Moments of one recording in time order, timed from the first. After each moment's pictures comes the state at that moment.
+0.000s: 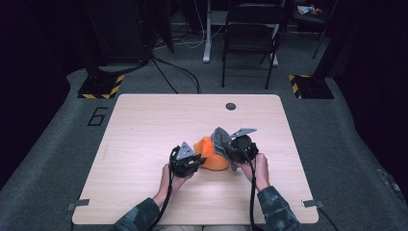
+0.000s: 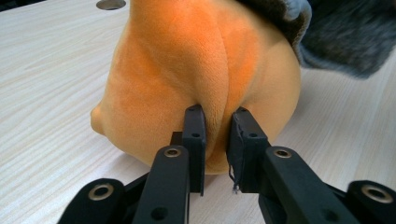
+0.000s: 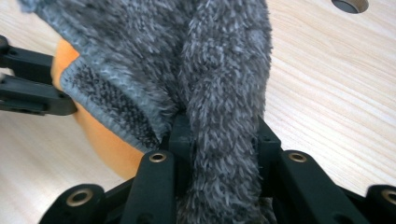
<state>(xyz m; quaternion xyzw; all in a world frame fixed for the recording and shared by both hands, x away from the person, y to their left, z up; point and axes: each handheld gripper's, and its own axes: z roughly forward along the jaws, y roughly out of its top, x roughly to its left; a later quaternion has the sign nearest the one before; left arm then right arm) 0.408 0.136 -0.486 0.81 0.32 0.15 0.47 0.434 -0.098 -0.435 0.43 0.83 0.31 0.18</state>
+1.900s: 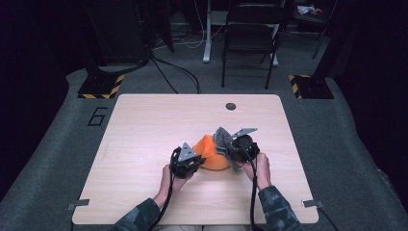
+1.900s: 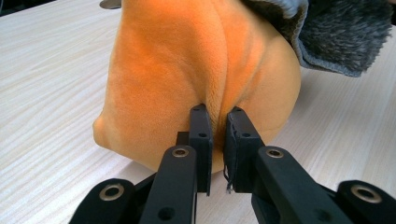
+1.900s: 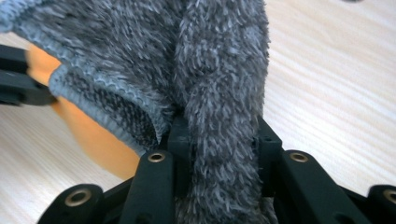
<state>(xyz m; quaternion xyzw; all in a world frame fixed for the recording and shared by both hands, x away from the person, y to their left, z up) 0.406 0.134 -0.487 0.81 0.31 0.17 0.46 0.439 -0.104 -0.440 0.43 0.83 0.30 0.17</state>
